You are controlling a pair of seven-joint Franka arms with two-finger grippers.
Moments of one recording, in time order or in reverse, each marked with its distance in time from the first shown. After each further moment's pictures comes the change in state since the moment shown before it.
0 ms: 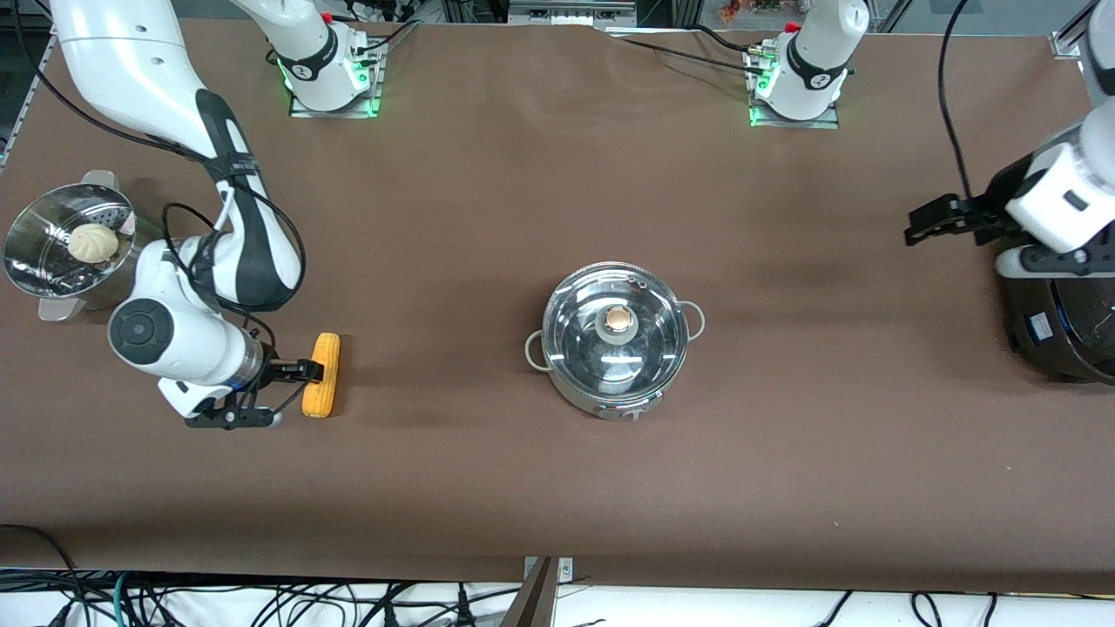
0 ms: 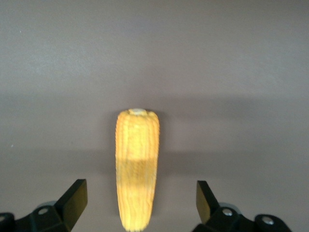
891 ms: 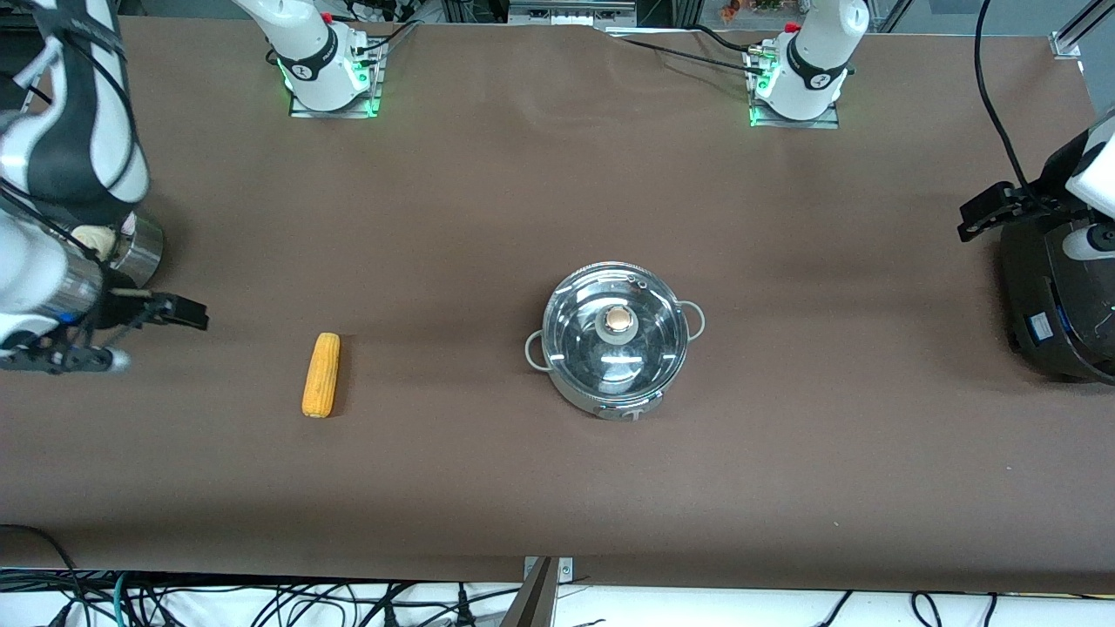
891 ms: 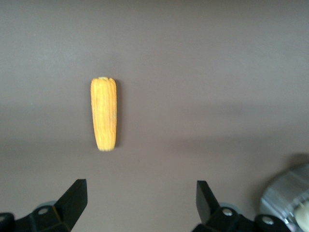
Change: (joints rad) left arm 0.056 -0.061 0.006 0.002 0.121 0.028 0.013; right arm -0.117 -0.271 -0.003 0.004 -0.004 -0.295 -0.095
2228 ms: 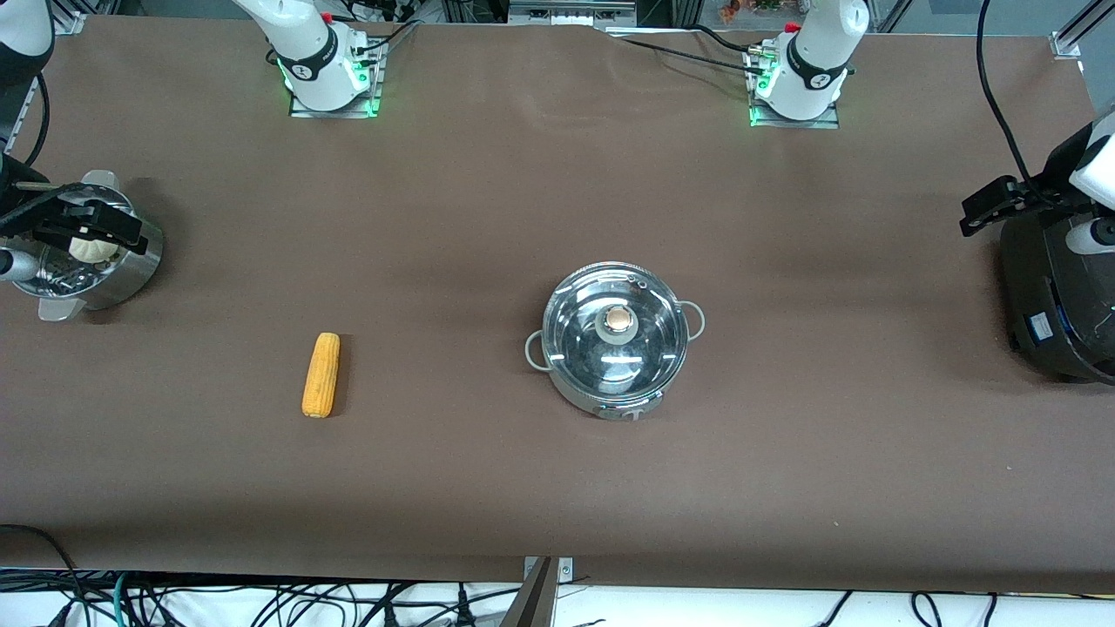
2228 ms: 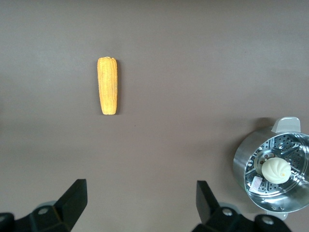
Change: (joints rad) left arm 0.003 -0.017 0.001 0.000 0.000 -0.019 -0.002; right arm -0.023 -0.267 -0.006 0.005 -0.025 -0.257 -0.003
